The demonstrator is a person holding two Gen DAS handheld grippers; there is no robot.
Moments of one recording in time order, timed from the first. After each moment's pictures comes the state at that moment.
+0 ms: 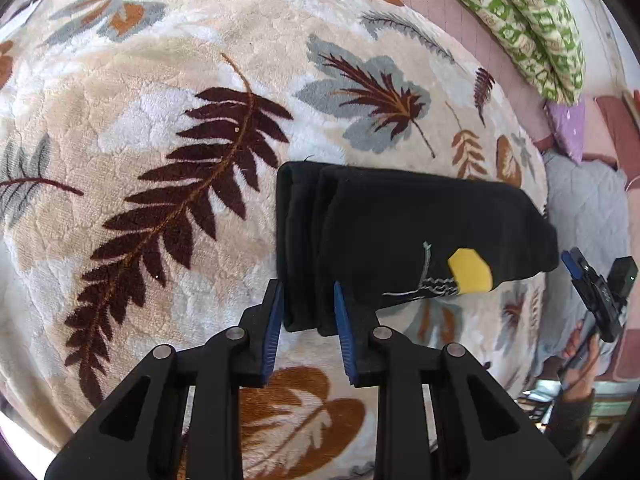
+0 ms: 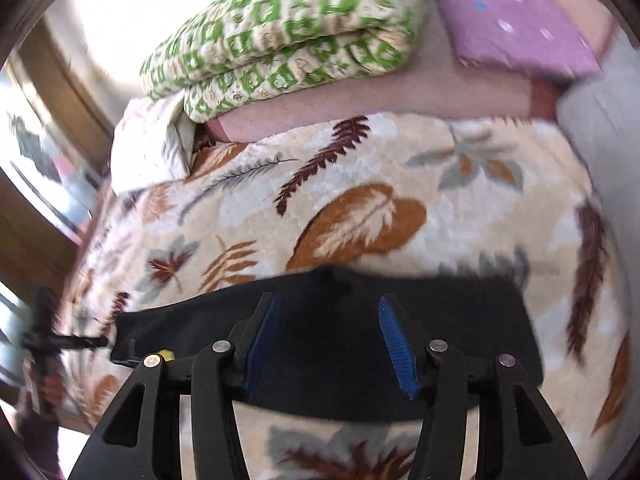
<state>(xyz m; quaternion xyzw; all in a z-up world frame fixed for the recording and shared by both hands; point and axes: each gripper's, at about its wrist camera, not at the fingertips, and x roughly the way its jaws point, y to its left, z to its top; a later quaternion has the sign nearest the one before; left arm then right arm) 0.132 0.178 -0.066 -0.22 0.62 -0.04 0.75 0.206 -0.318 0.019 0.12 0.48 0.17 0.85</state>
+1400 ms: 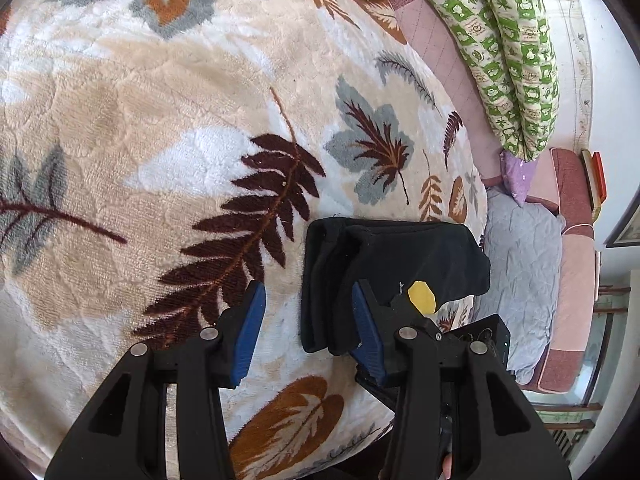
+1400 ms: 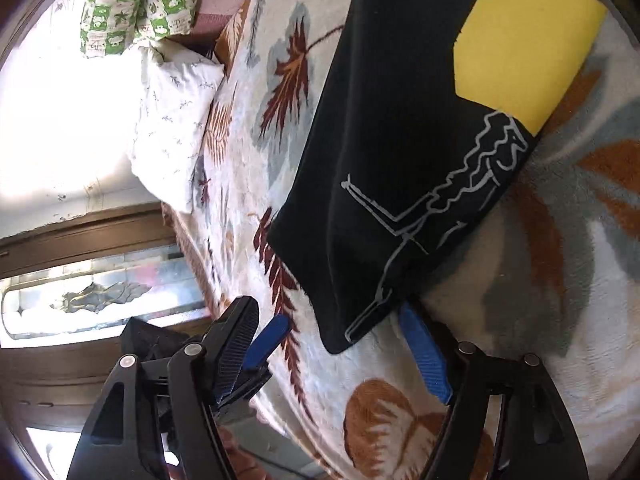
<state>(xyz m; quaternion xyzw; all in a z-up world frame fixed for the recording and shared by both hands) 0.146 0.257 -0.079 -0.37 0.60 -0.12 0.70 0.124 -0.018 -0.108 0.51 0.56 0.14 0.64</state>
